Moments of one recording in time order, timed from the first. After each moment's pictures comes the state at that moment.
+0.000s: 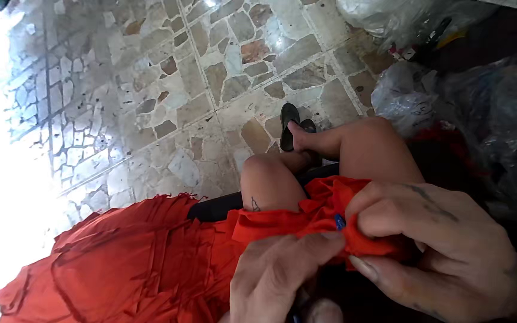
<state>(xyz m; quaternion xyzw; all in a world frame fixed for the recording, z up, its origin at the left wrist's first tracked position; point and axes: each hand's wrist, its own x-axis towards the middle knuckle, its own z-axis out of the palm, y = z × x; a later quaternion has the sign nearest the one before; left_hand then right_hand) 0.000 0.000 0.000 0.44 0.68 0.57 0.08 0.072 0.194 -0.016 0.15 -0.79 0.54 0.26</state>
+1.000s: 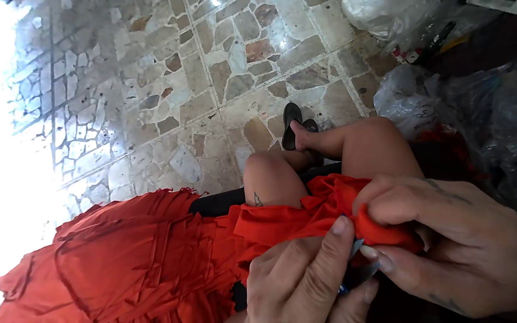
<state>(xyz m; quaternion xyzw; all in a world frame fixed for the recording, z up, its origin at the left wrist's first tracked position) 0.019 -0.002 0.003 0.48 0.76 0.44 -0.04 0.079 0.189 -0.014 0.13 -0.77 0.57 0.26</state>
